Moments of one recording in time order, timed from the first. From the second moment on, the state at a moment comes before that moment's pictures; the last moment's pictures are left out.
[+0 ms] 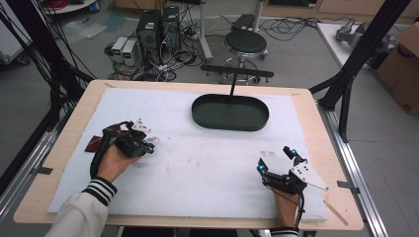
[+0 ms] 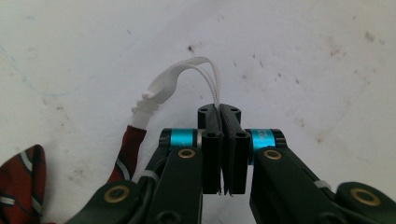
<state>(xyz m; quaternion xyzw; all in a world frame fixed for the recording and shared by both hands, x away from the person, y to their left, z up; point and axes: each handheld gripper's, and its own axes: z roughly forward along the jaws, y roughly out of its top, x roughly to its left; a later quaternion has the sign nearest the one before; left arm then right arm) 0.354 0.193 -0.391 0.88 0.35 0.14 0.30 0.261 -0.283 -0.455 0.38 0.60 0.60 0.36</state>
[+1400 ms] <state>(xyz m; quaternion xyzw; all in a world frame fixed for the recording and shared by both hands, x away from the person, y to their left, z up) 0.368 0.151 -0.305 0.73 0.31 0.26 0.55 0.261 -0.283 -0.455 0.38 0.60 0.60 0.36</state>
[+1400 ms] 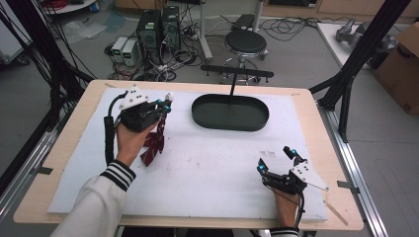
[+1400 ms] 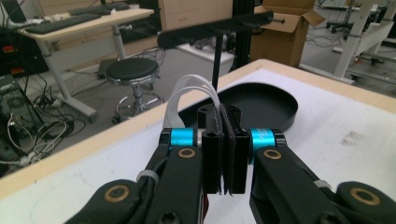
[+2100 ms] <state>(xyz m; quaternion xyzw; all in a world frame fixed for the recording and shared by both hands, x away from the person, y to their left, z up) 0.433 0.099 -0.275 0.70 0.31 0.28 0.58 0.261 -0.283 -0.455 0.38 0.60 0.60 0.36</state>
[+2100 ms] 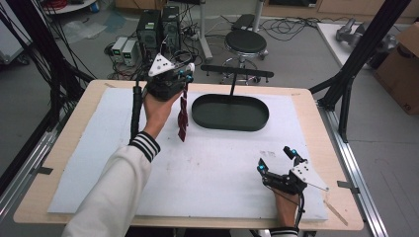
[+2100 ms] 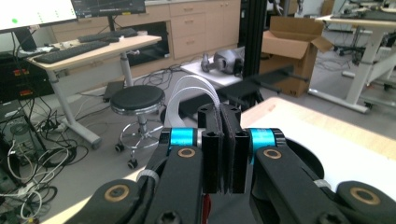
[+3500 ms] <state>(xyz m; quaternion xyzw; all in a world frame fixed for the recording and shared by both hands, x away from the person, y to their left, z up) 0.503 0.033 -0.268 0.68 0.32 0.28 0.59 0.262 -0.284 -0.455 0.39 0.60 0.60 0.36</state>
